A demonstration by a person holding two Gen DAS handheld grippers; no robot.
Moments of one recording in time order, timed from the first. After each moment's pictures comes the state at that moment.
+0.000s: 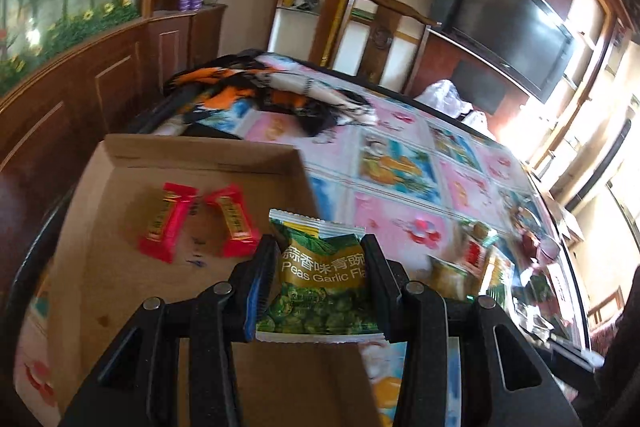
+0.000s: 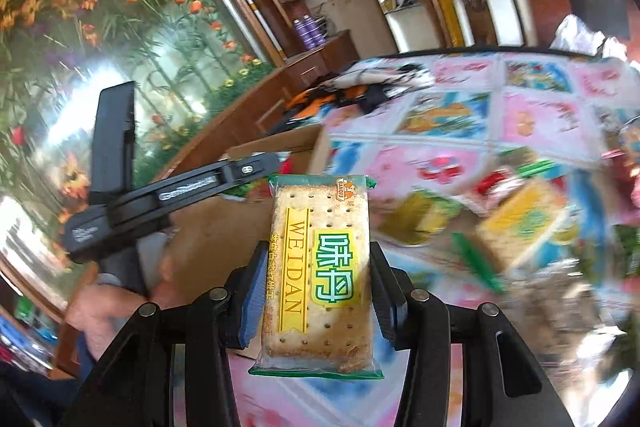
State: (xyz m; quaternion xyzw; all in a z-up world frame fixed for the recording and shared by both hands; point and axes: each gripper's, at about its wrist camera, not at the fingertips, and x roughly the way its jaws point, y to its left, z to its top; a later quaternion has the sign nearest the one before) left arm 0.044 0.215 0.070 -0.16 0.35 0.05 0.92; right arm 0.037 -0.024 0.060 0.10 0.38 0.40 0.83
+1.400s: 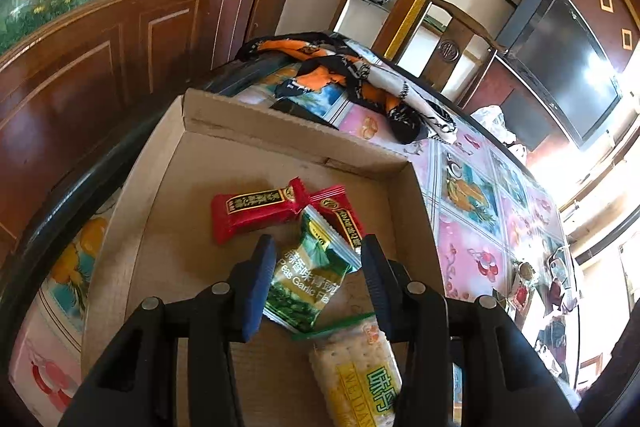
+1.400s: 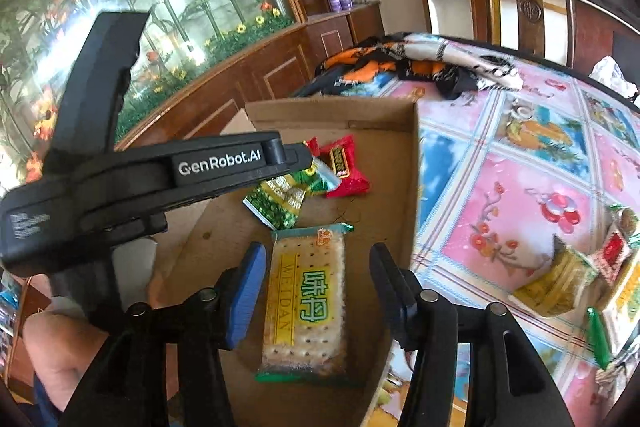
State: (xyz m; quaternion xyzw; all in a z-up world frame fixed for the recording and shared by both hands) left arm 0.044 0.279 0.048 -0.24 0.37 0.12 0.89; right arm 0.056 0.116 0.037 -0.02 0.39 0.40 0.83
